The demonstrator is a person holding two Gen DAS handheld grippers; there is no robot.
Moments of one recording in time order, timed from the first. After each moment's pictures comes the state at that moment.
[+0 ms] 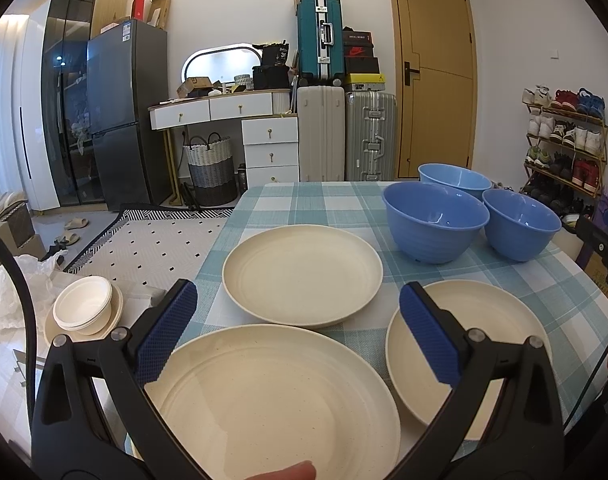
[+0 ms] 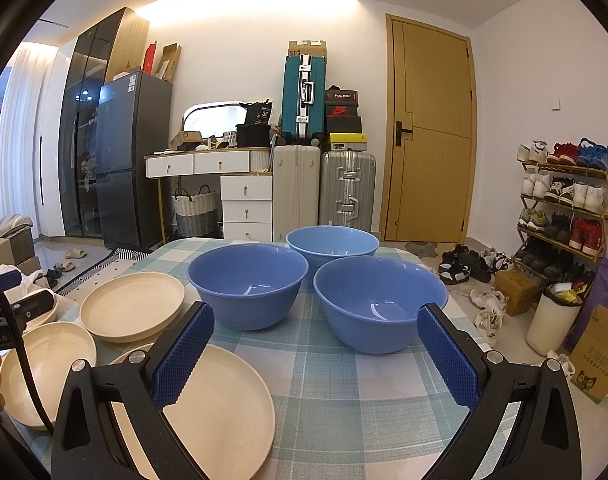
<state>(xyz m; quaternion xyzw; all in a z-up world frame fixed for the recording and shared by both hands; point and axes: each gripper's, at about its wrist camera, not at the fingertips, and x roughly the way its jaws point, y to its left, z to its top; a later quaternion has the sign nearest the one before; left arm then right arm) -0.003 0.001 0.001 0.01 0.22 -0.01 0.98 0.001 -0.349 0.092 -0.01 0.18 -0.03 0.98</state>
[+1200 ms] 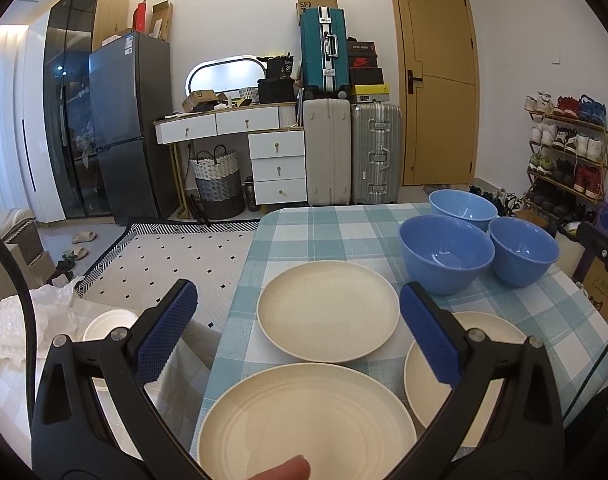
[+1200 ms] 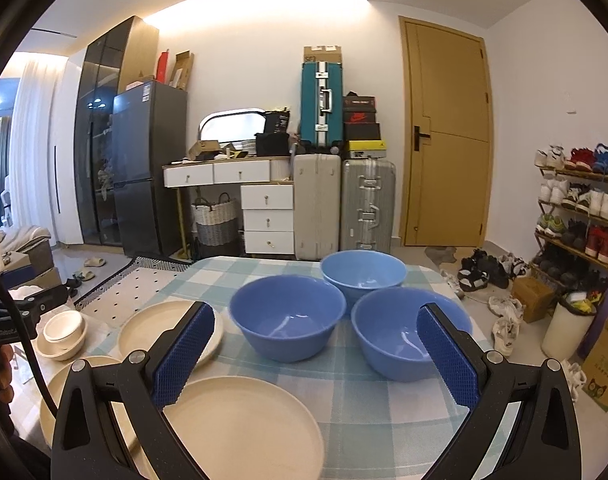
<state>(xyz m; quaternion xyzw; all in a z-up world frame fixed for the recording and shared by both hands) -0.012 0.036 0.079 0.03 0.21 -0.01 0.98 0.006 -0.303 0.154 -0.01 0.17 0.00 0.98</state>
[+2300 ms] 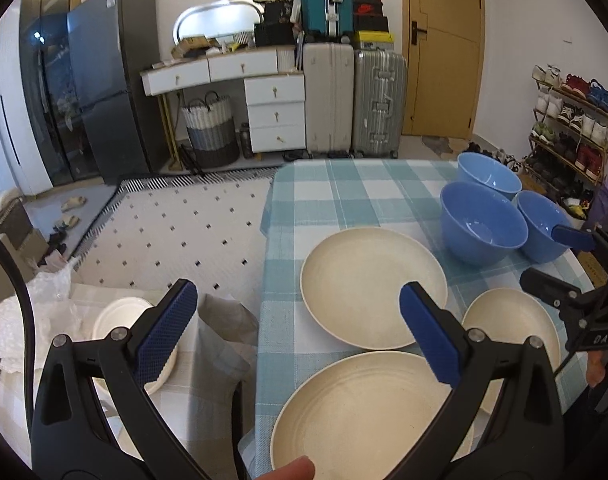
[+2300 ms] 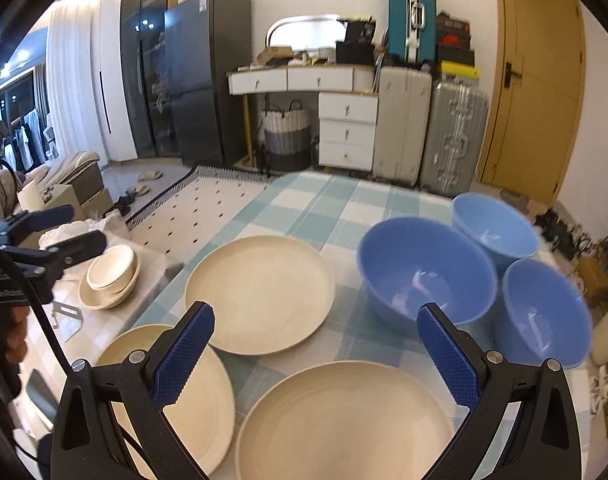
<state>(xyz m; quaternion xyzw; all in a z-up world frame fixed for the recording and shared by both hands) 0.057 0.121 0.103 0.02 0.33 -0.03 0.94 0.114 -0.178 0.129 -0.03 0.36 0.13 0.92</state>
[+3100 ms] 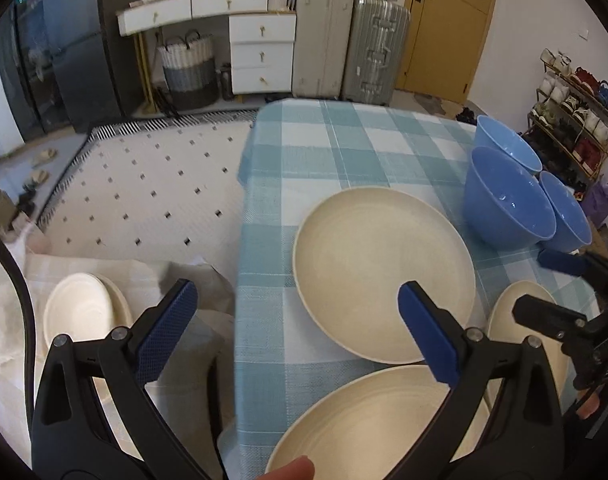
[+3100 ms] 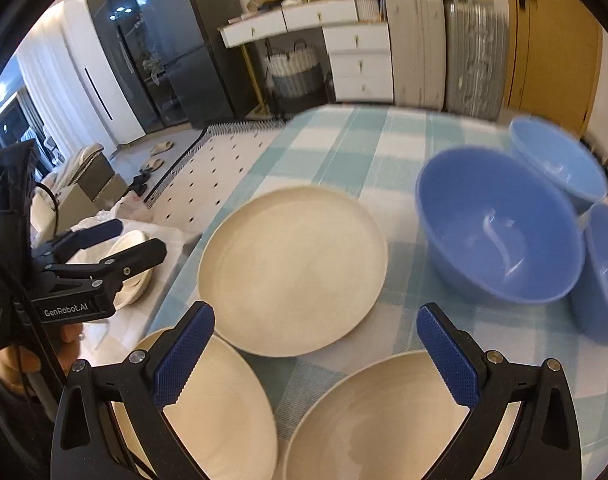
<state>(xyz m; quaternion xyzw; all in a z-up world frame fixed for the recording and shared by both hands) 0.169 0.131 0.014 -0.02 0.43 -0.06 0.90 0.185 -0.157 0.072 0.04 0.48 0.15 0.86</state>
